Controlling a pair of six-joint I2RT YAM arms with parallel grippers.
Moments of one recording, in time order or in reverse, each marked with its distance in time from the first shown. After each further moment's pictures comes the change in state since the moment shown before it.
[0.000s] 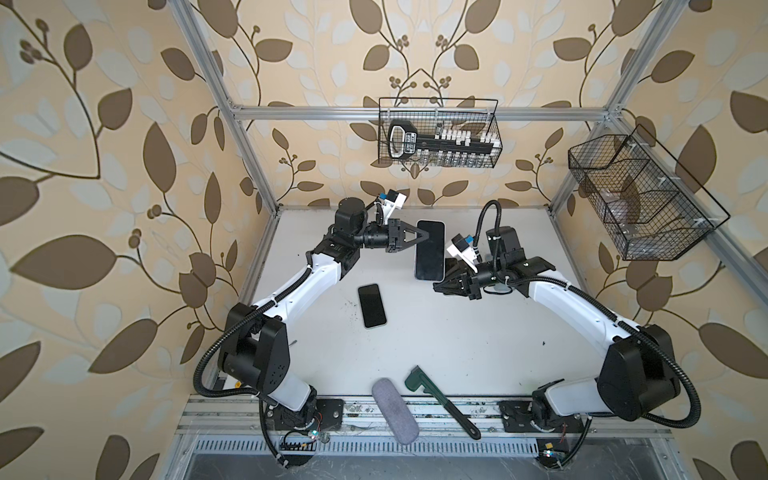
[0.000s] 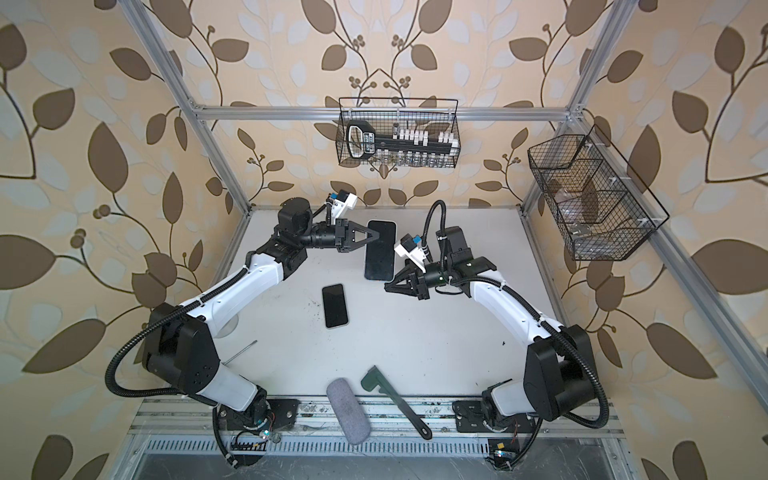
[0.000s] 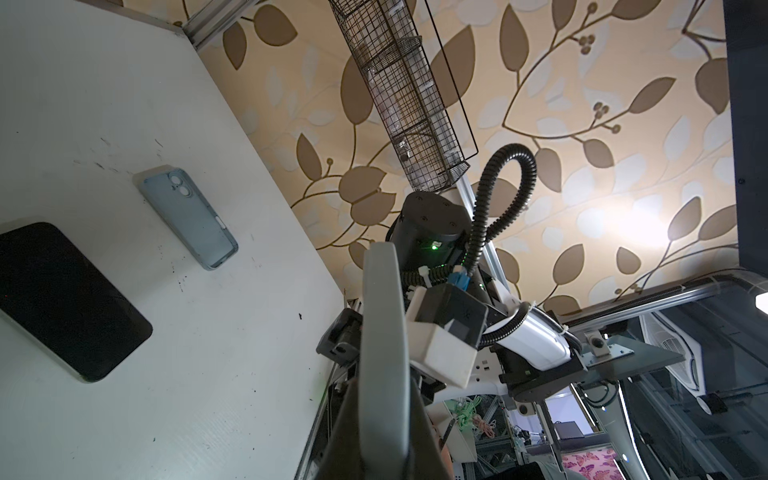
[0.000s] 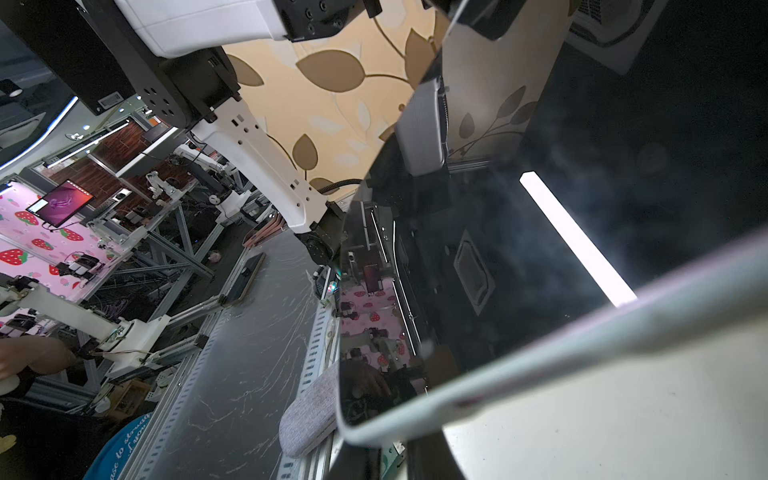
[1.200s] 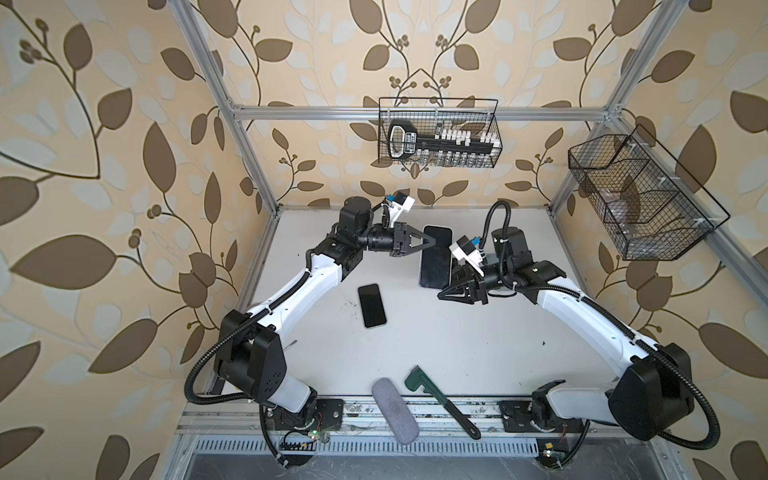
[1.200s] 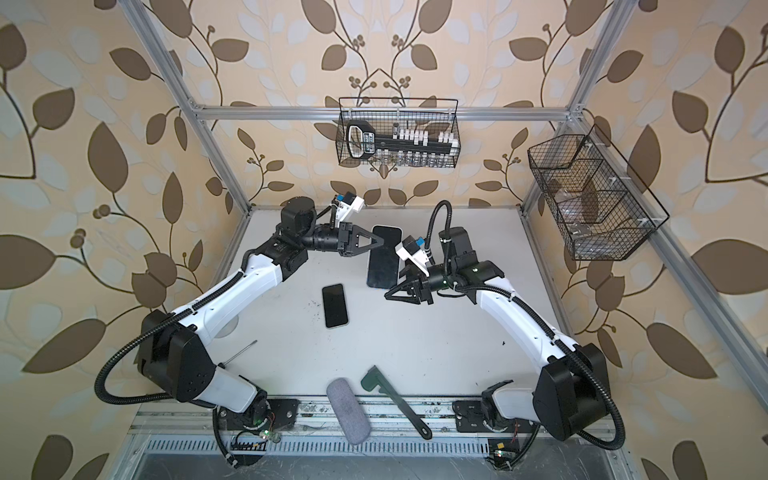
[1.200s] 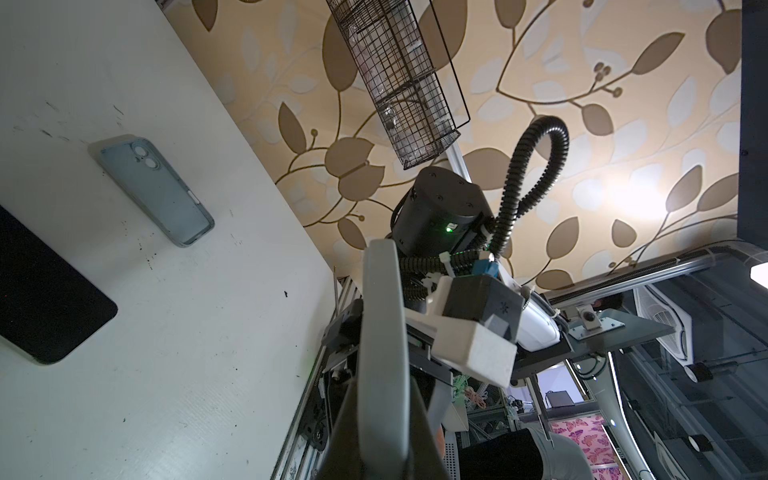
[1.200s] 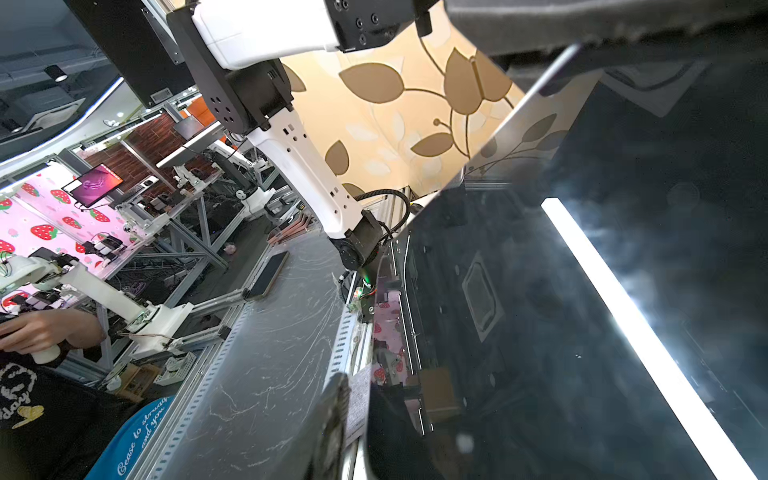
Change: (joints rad) left arm -0.040 -0.033 0.045 -0.150 0.019 0.082; right arm 0.023 -0.090 -0.003 -0.028 -0.060 0.015
